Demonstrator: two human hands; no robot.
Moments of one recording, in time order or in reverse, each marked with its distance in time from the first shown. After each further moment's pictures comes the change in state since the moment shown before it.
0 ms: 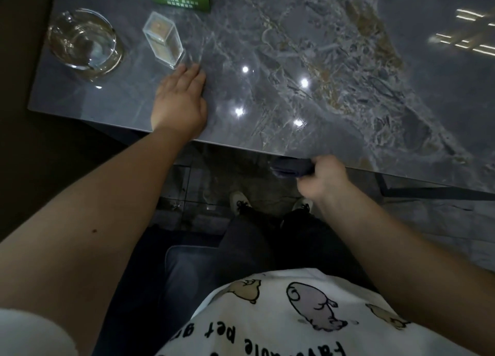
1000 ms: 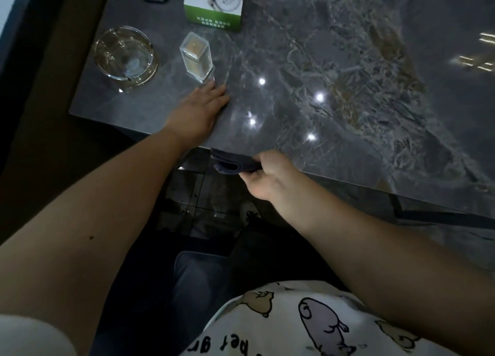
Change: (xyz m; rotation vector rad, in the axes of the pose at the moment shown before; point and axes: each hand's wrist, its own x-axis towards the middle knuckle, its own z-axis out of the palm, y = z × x) left_hand 0.003 -0.033 -0.019 -0.037 -0.212 0.263; right_hand -0.071 0.068 0.099 -0.165 -0.187 0.222
